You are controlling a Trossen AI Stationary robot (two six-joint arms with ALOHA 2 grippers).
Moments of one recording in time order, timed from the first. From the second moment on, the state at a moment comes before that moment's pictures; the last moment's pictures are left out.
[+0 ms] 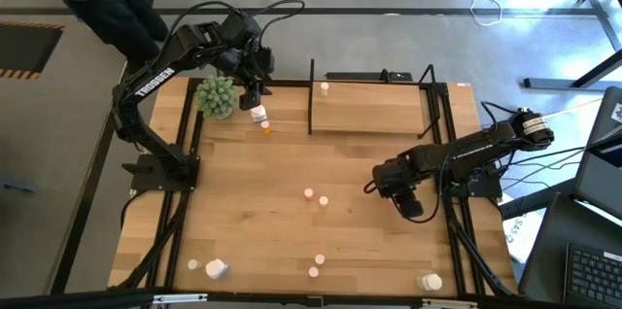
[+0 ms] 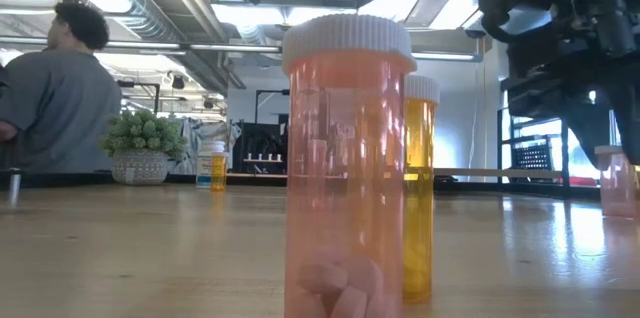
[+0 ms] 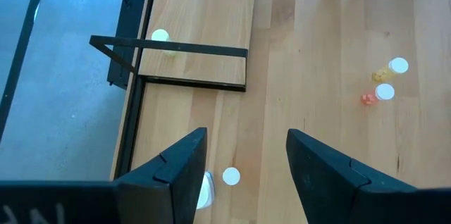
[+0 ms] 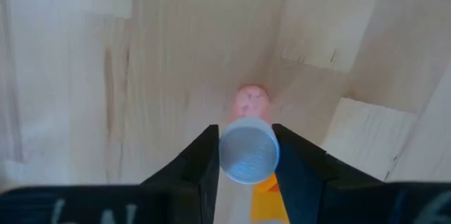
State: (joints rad) left arm 0.56 1.53 1.92 -1.26 0.15 0.39; right arm 0.21 1.36 0.76 -0.87 -0.18 0.03
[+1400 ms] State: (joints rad) left arm 0.56 1.53 1.92 -1.22 0.15 0.36; right arm -0.47 1.64 1.60 -1.16 -0.20 0.18
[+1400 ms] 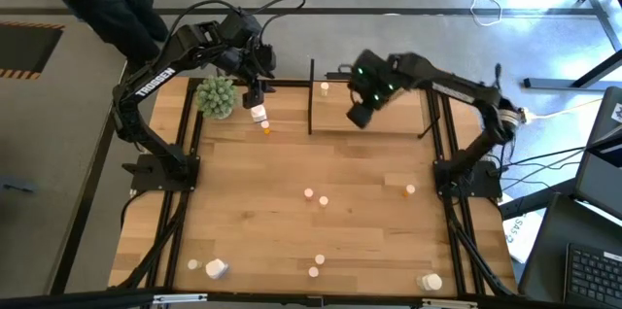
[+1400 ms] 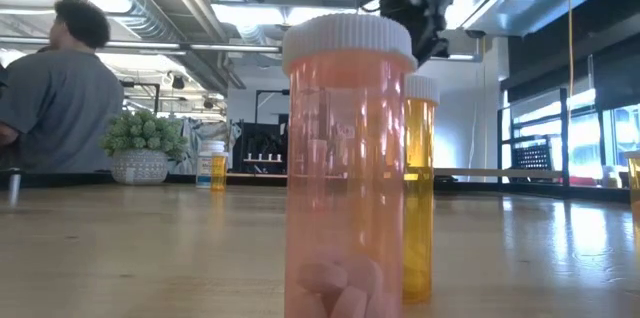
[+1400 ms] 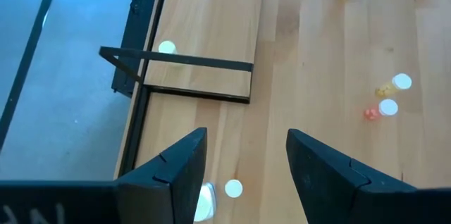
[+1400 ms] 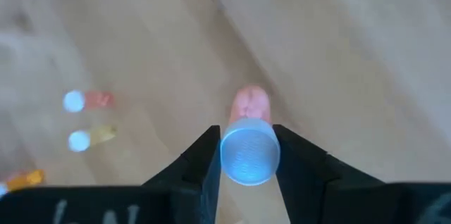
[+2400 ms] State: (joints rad) left arm 0.56 1.53 1.92 -1.22 0.15 0.32; right arm -0.67 2.23 2.12 -1.34 -0.02 -0.01
